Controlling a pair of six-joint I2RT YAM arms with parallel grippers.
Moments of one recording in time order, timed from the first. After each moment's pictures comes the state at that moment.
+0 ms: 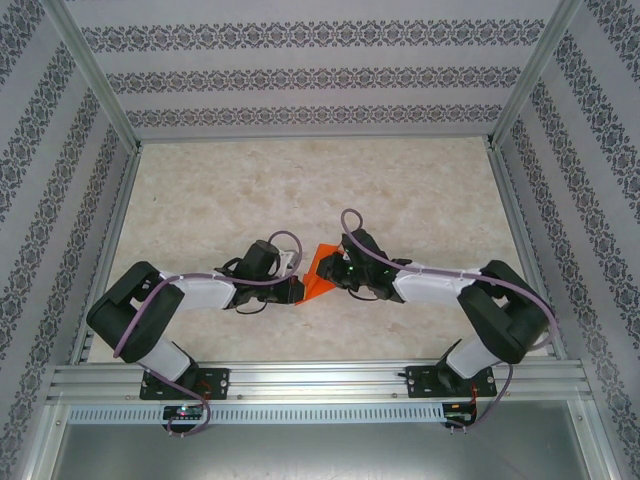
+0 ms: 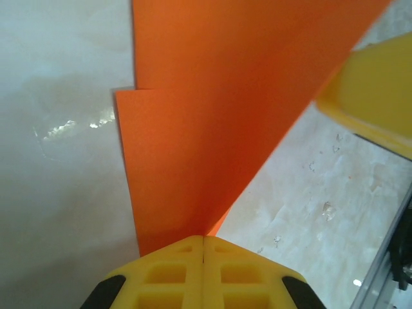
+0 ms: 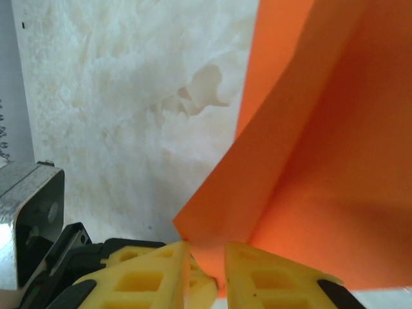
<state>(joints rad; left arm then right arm) -0.64 1.56 0.55 0.13 0.51 -0.60 0.74 1.56 0.67 0.14 -0.24 1.05</state>
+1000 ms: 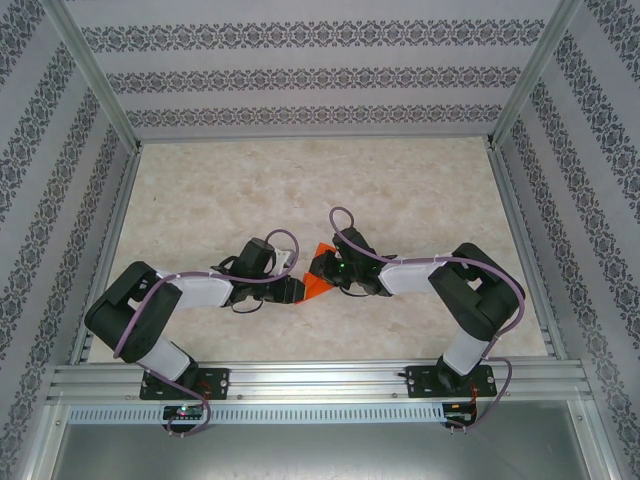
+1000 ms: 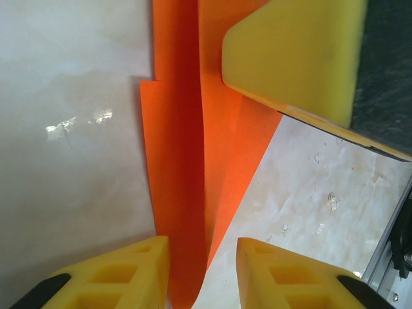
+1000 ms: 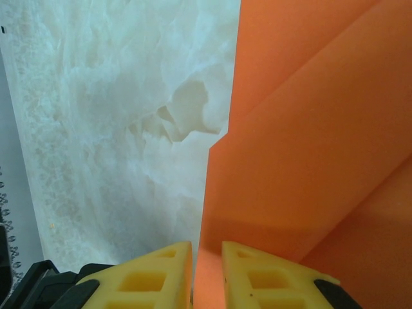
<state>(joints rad) -0.60 1.55 0.55 0.09 0.54 -0.54 0.74 1.71 0.72 0.23 -0.26 1.08</state>
